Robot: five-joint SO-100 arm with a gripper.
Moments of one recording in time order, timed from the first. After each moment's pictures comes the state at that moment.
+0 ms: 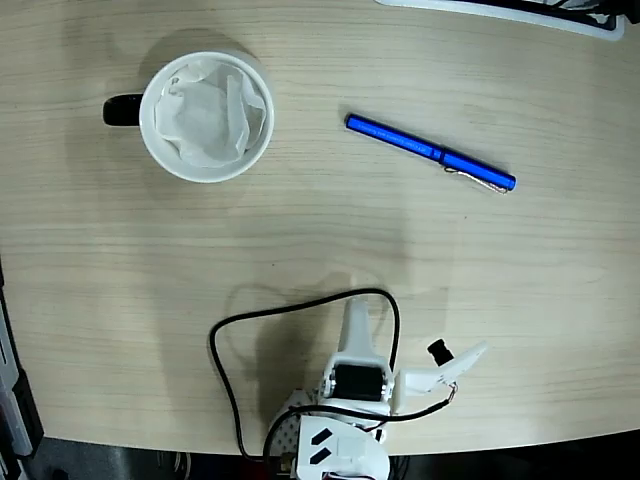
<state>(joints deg) 2.5 189.2 173.2 70.4 -1.6</state>
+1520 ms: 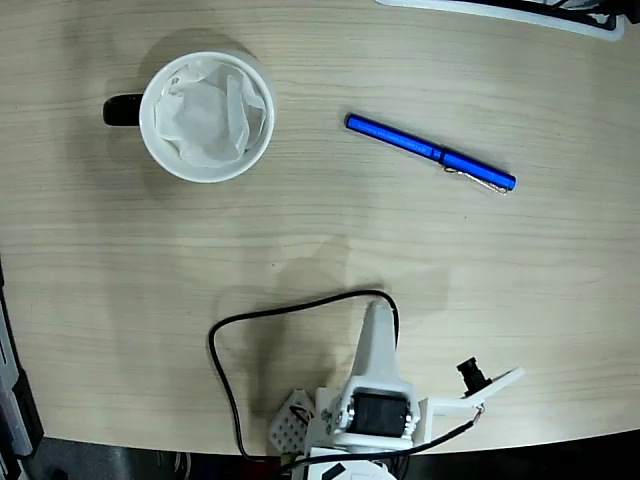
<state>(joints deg) 5.6 165.8 150.5 60.8 -0.7</state>
